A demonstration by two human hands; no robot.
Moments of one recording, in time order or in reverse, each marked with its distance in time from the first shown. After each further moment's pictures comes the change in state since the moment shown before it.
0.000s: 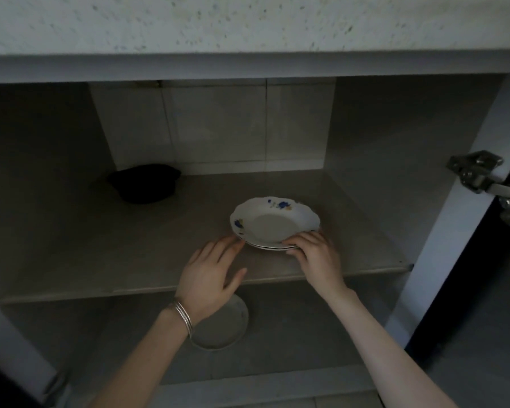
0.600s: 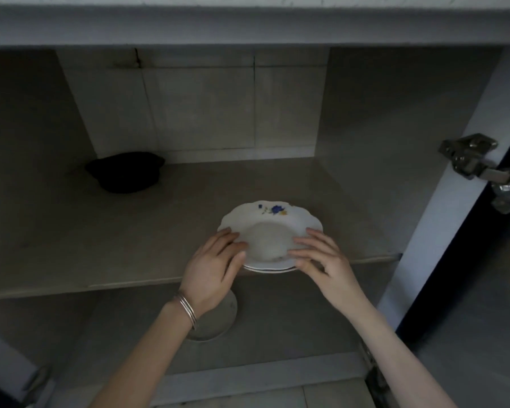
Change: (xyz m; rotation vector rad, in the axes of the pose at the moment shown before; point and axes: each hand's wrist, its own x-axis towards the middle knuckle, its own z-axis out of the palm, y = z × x) left_hand 0.012 0.020 0.029 -0.283 0.008 -0.025; right_hand -0.041 0.012 -0.036 0.414 -0.076 0.047
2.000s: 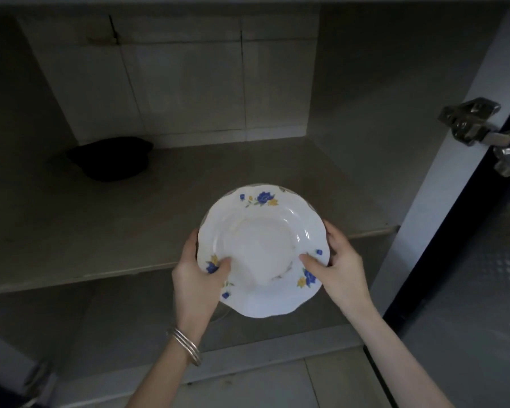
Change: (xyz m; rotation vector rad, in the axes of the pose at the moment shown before) left_hand -0.044 0.034 -0.017 -0.646 0.272 -0.630; right_hand -0.039 -0.039 0.009 0.326 0.223 0.504
